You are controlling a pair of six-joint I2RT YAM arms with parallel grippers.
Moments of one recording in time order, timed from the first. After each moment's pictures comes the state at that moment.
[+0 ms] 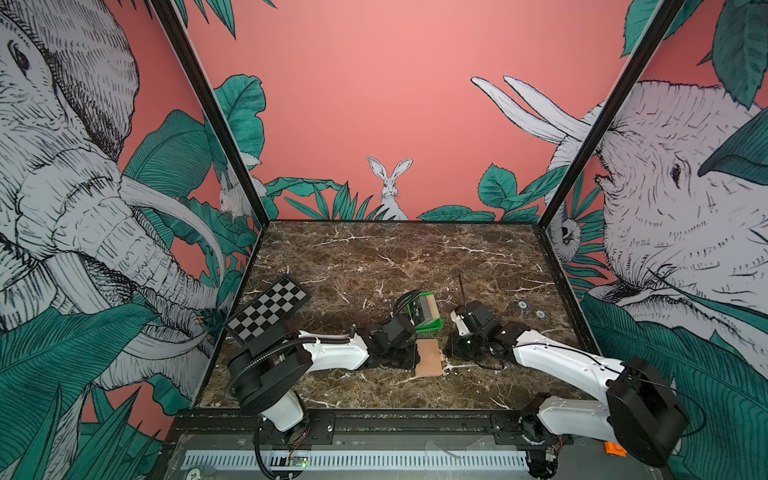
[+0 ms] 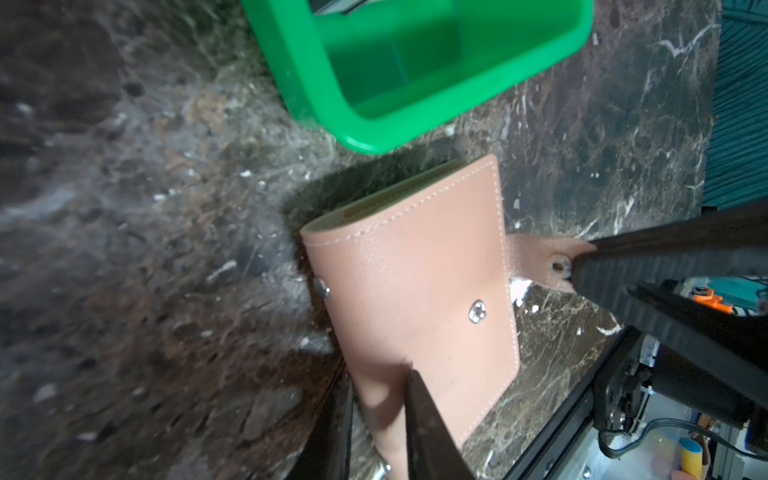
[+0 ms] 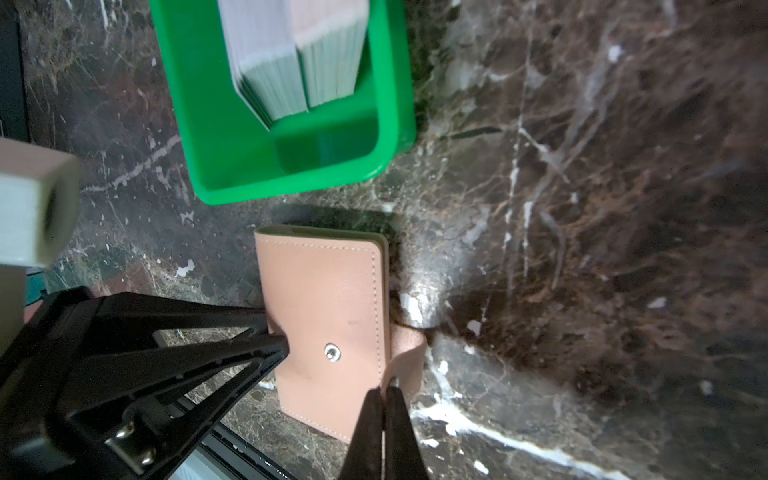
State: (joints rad) left arm -1.04 1.58 0.69 -0.04 0.20 -0.86; right arm 0.70 1.25 0.61 -0.44 -0.27 0.72
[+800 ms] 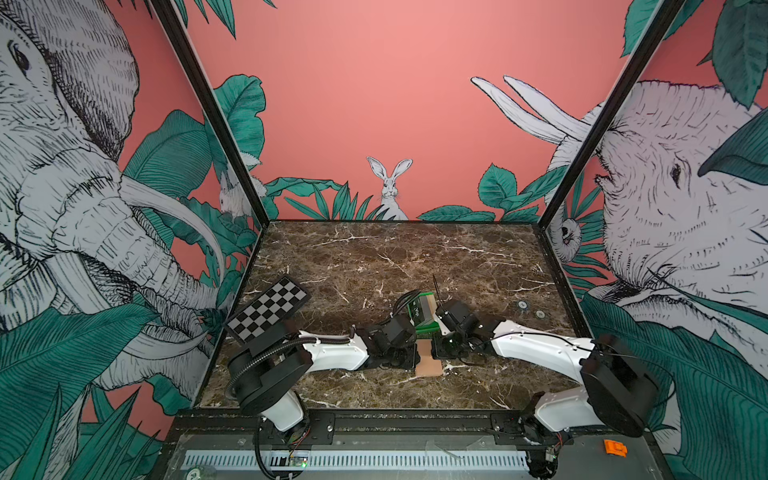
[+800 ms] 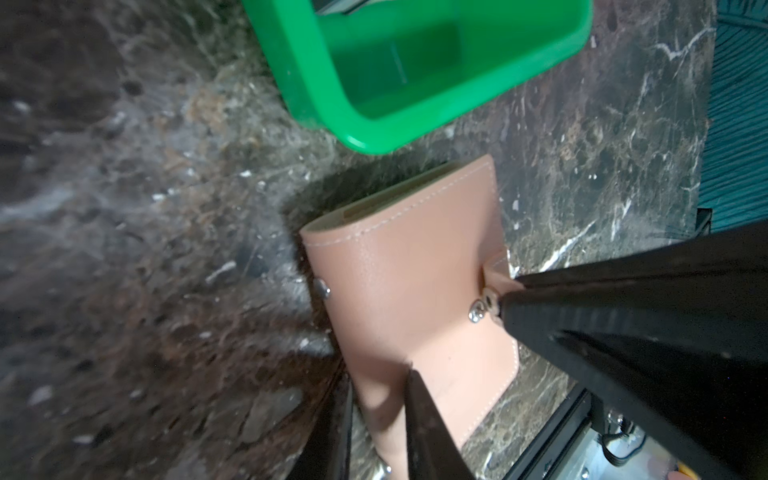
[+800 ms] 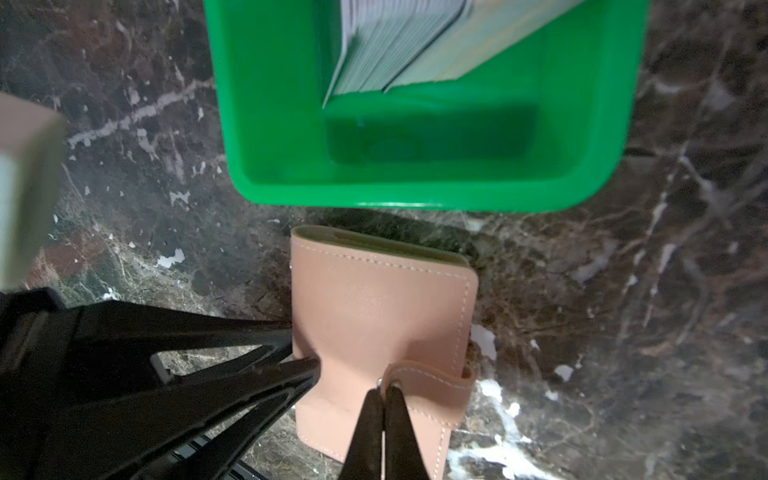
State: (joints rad) left arm -1.04 1.58 0.68 -0.03 0.20 -0.87; right arm 0.82 1.42 0.74 -0.46 -0.21 0.71
